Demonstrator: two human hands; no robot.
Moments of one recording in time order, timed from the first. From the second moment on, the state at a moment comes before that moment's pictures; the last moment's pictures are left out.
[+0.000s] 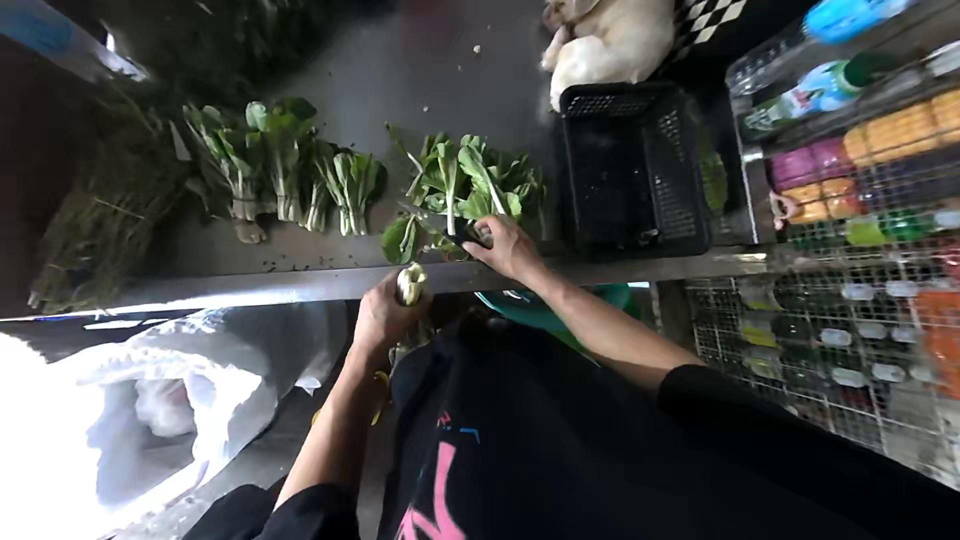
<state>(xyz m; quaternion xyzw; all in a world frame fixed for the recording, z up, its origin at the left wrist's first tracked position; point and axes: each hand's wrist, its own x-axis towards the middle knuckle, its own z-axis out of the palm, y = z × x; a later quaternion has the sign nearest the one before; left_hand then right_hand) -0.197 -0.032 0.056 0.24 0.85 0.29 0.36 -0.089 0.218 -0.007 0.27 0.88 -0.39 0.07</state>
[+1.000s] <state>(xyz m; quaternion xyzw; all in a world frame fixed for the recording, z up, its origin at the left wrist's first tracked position) -0.294 0.002 0.040 0.31 0.82 0.08 0.47 -0.084 0.126 0.010 0.44 0.84 -0.31 0.09</state>
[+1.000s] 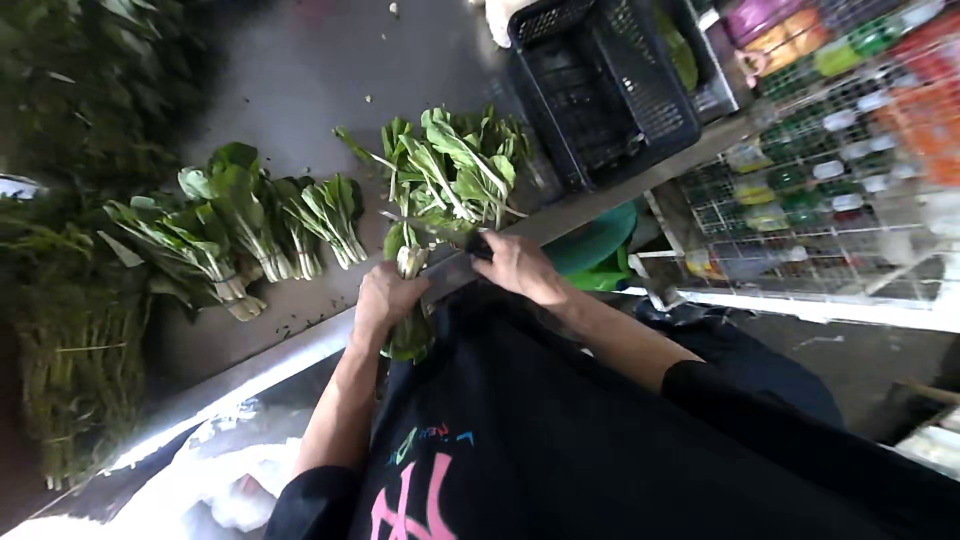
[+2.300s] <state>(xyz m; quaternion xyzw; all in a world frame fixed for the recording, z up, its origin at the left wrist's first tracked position) -0.298 0.015 0.045 0.37 0.81 0.11 0.44 -0.091 0.118 0.047 0.42 0.83 -0.35 0.10</state>
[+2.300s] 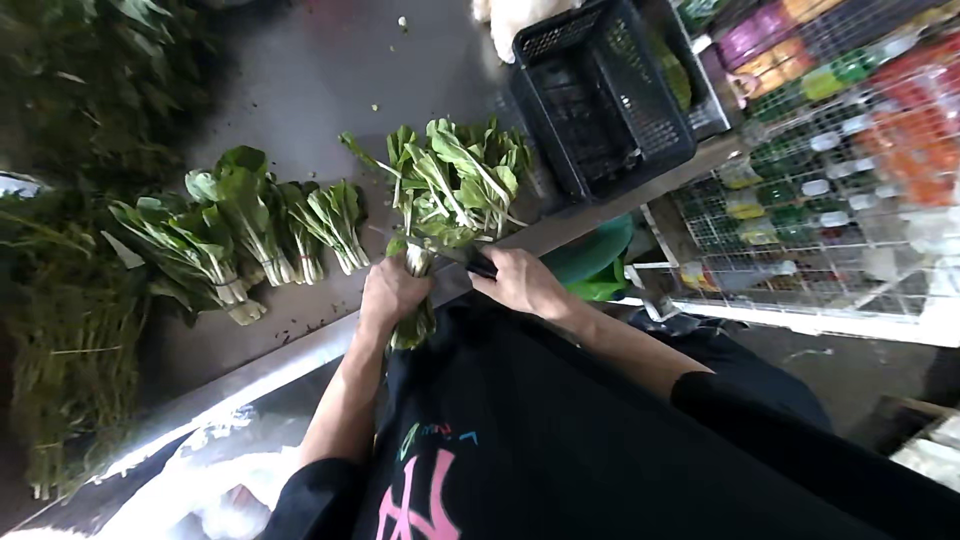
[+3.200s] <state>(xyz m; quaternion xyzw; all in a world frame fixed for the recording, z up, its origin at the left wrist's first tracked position) -0.299 -0.007 0.042 0.34 0.72 0.46 0.38 -0.108 0.143 0.020 0.46 0.80 -0.38 0.03</state>
